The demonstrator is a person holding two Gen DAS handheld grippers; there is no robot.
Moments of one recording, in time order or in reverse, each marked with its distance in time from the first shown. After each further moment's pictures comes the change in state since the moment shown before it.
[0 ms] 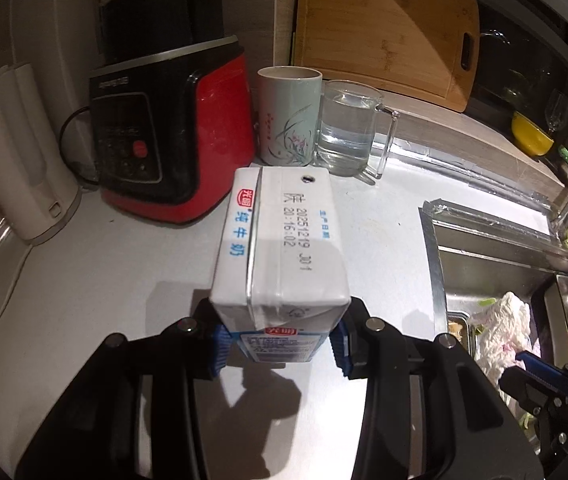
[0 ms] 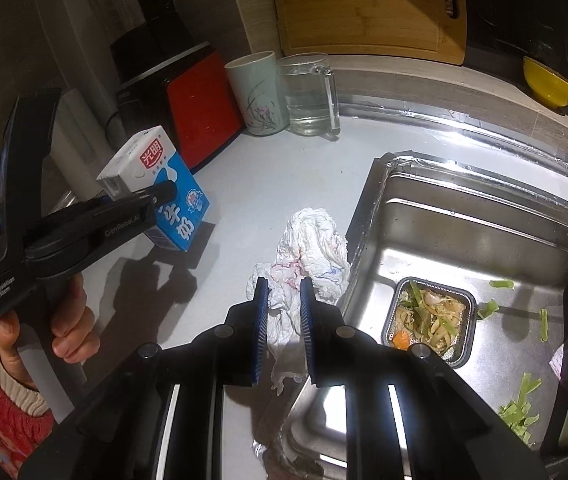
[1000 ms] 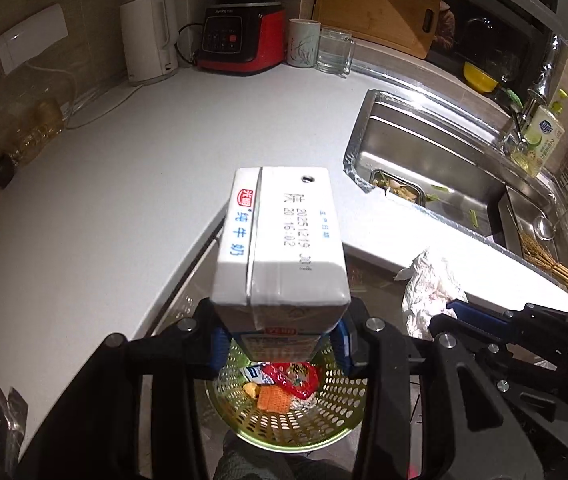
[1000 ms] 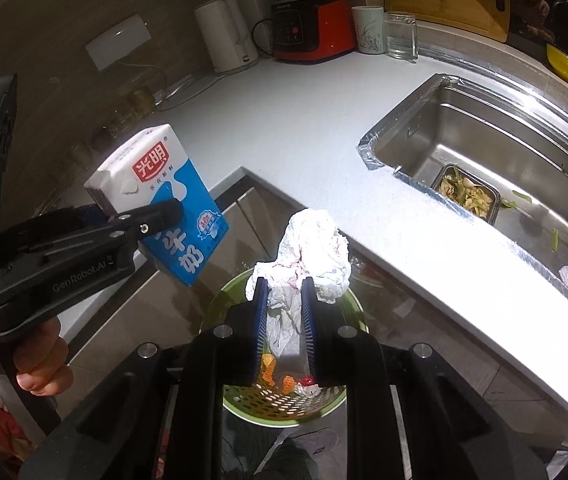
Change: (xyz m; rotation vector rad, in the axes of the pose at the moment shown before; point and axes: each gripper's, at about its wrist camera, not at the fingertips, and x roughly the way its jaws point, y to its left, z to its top) left arm -0.260 -0.076 -0.265 -0.146 0.134 0.084; right arm -0.186 0.028 -0.239 -0.241 0.147 0.227
